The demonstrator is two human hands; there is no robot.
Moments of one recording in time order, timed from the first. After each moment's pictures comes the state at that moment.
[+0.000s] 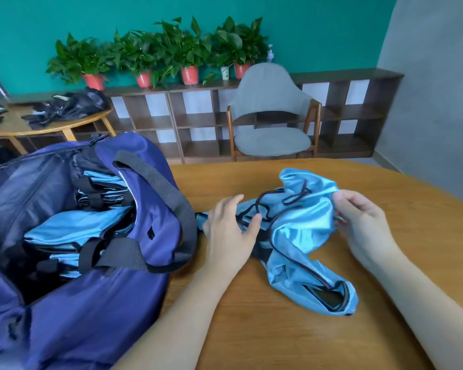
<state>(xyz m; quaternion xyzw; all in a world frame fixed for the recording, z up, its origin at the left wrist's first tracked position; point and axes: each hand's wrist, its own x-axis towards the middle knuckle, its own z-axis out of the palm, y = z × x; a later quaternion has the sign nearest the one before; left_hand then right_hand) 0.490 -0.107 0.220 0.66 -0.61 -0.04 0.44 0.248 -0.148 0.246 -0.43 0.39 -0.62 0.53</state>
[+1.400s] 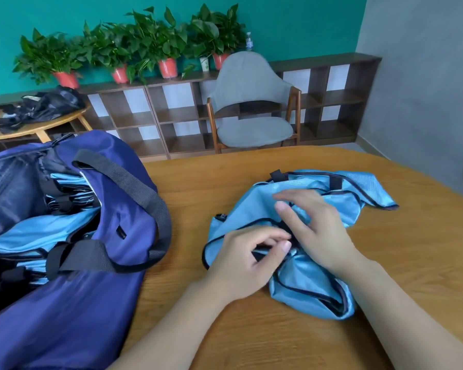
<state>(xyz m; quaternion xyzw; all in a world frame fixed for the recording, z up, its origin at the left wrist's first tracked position) 0.435 -0.054 0.241 0.41 -0.76 -0.18 0.47 0.258 -0.107 0.247 -0.78 0.40 -0.46 0.15</state>
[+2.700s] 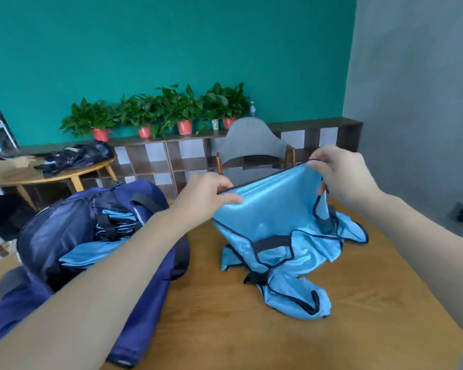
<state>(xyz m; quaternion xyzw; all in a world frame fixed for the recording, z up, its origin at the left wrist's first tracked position) 0.493 -0.065 0.420 0.56 -0.76 -0.04 0.33 0.205 -0.100 0.432 -0.71 0.54 -0.44 0.09</state>
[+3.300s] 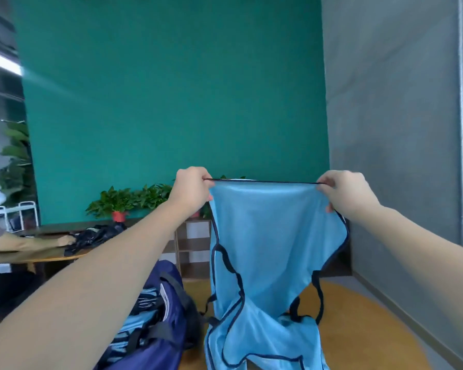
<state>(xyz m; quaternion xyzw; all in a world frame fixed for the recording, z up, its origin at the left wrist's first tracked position) 0.493 0.015 0.636 0.59 -0.66 0.10 0.46 0.154 0.005 0.605 -0.70 0.53 -0.48 -0.03</state>
